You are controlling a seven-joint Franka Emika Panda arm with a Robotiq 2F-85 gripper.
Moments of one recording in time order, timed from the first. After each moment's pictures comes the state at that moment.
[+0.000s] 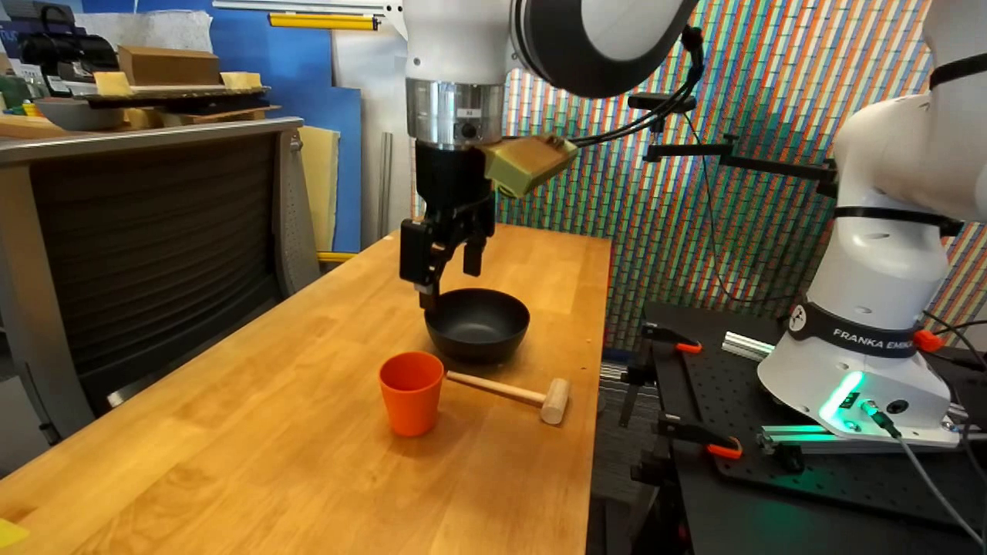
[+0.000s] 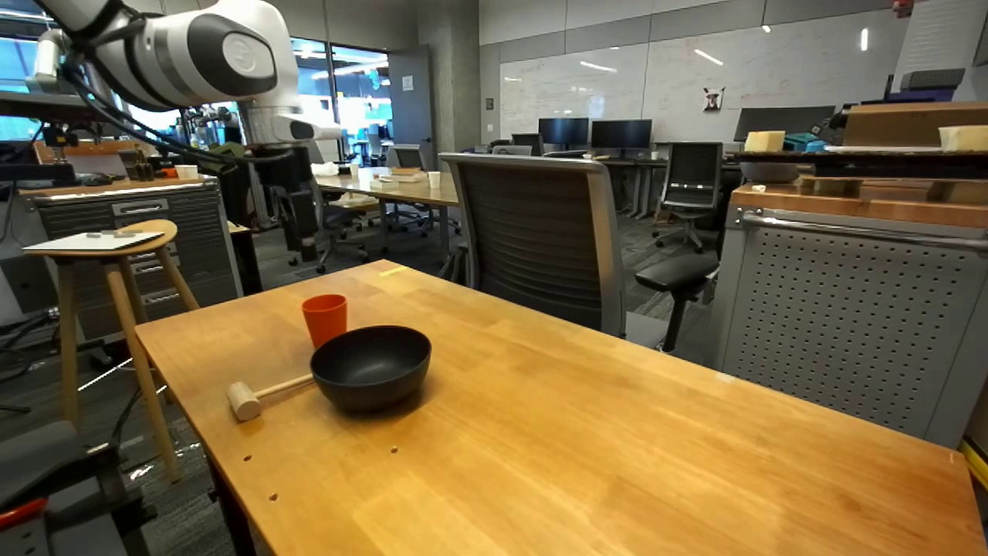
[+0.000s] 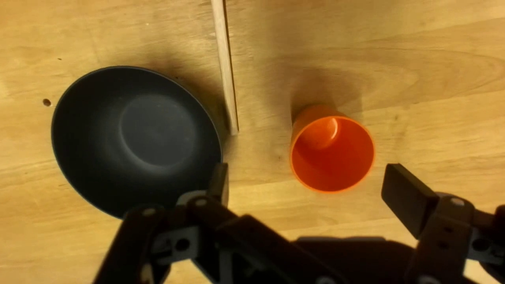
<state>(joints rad) 0.11 0.08 0.26 -2.28 -0.13 2.37 0.64</state>
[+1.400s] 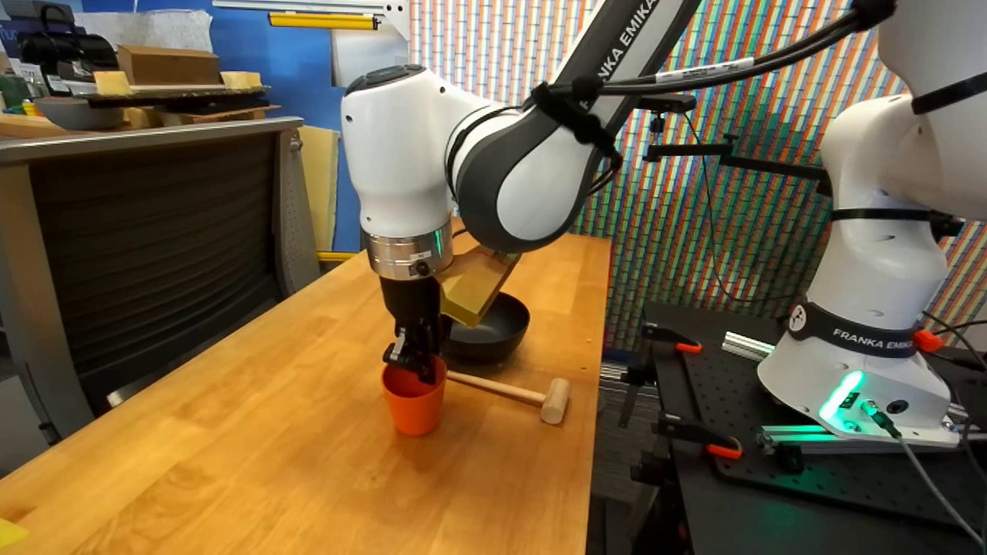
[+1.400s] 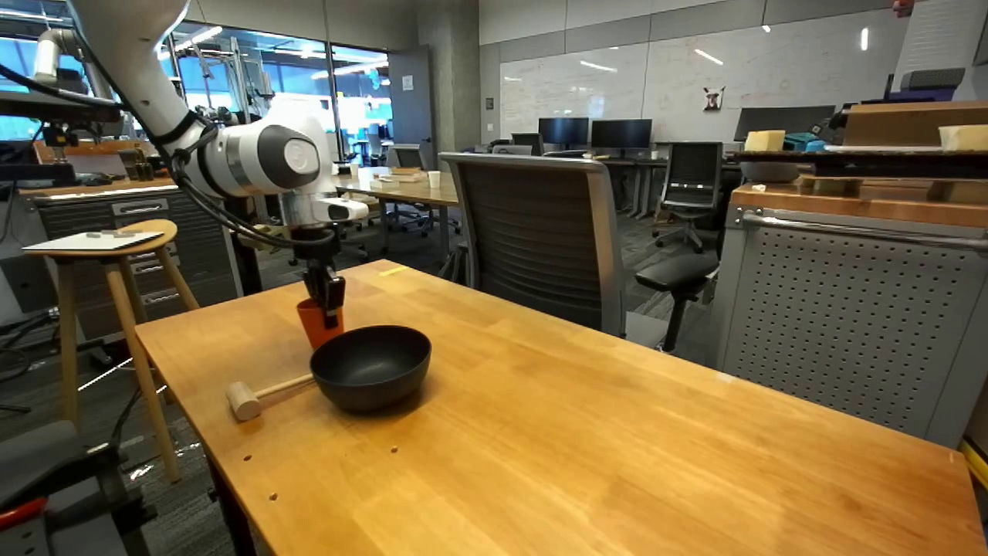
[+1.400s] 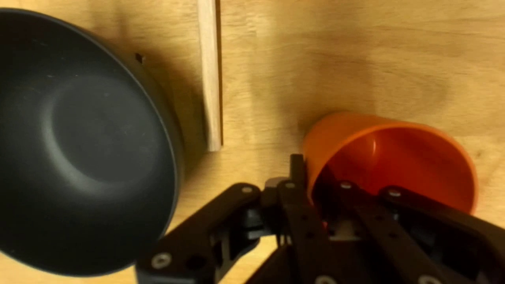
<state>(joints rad) 0.32 0.43 0.05 -2.12 -0.24 2.47 0.65</state>
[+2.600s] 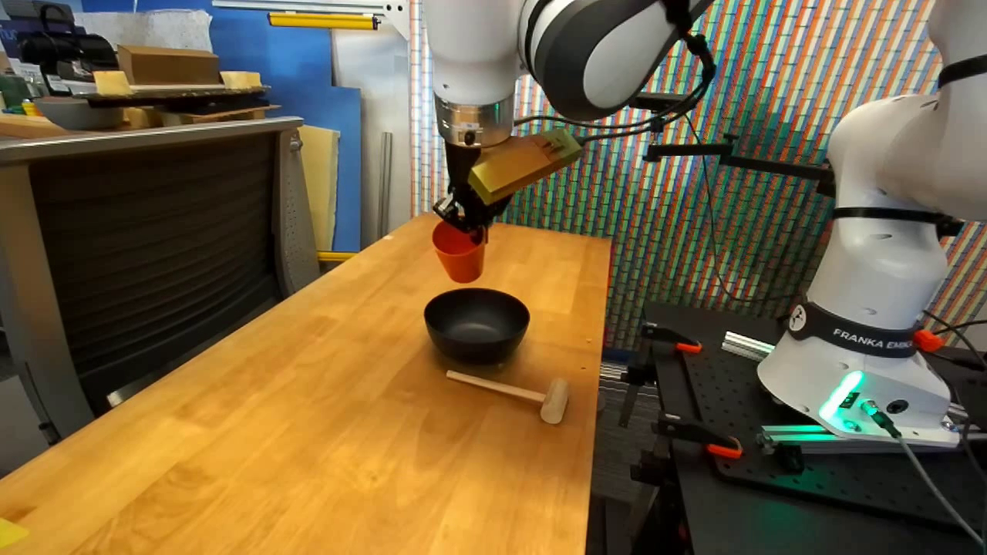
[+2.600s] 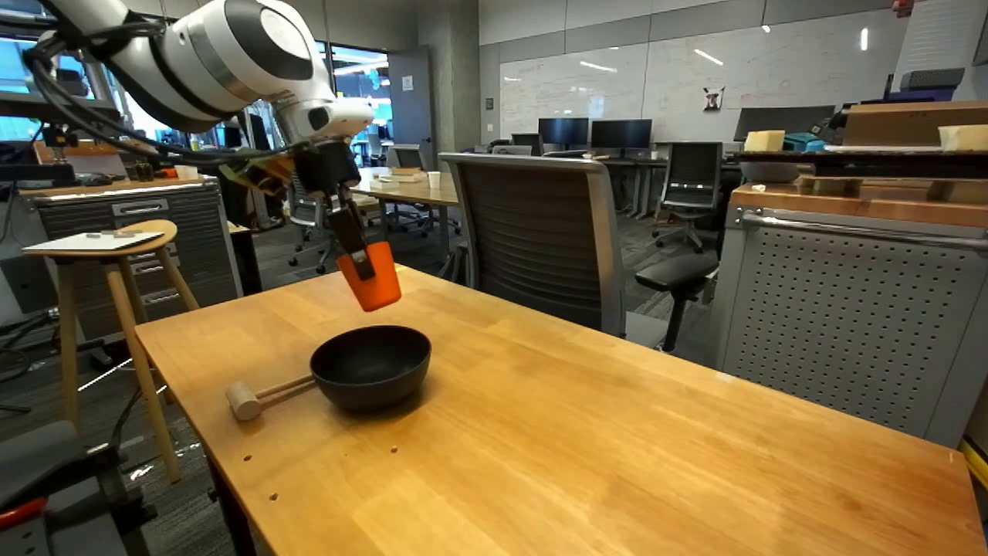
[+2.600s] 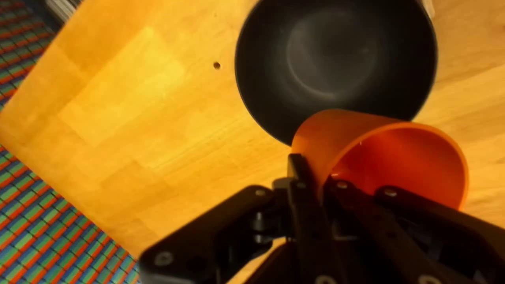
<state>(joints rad) 0.19 0.05 0.00 -2.31 -0.54 2.27 1.19</state>
